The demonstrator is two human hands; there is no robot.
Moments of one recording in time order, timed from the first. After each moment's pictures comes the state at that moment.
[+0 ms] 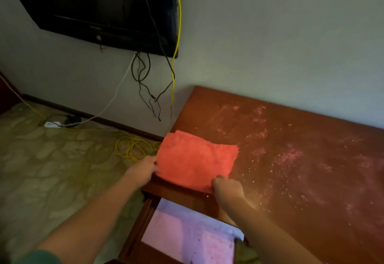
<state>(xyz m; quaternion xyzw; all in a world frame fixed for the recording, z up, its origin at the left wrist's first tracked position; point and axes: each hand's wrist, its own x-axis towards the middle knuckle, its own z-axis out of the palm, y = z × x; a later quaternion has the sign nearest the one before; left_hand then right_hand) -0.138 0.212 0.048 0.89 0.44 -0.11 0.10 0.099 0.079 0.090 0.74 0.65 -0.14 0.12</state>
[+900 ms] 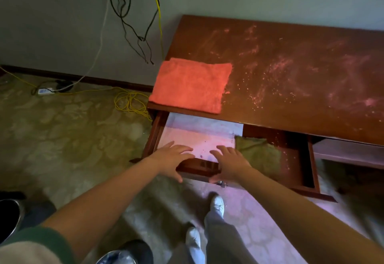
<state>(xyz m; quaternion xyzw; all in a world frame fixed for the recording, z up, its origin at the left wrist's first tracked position) -0.152 0.007 0.009 0.93 0.21 -0.28 0.13 0.041 -0.106 0.017 0.70 0.65 -0.26 0.14</state>
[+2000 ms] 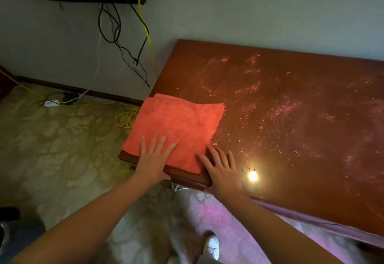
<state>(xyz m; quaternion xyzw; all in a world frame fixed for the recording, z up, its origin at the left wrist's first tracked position) -0.049 0.120 0.018 0.87 0.47 -0.17 -0.02 0.145 0.017 -0.001 0.69 0.71 -0.14 0.00</state>
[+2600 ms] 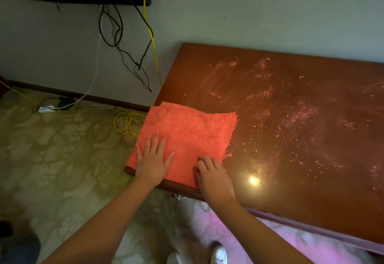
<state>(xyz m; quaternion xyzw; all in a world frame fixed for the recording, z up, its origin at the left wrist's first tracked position) -0.070 0.170 -0.020 0.81 0.58 -0.05 0.08 0.089 0.062 -0.003 0.73 0.66 -0.13 -0.14</state>
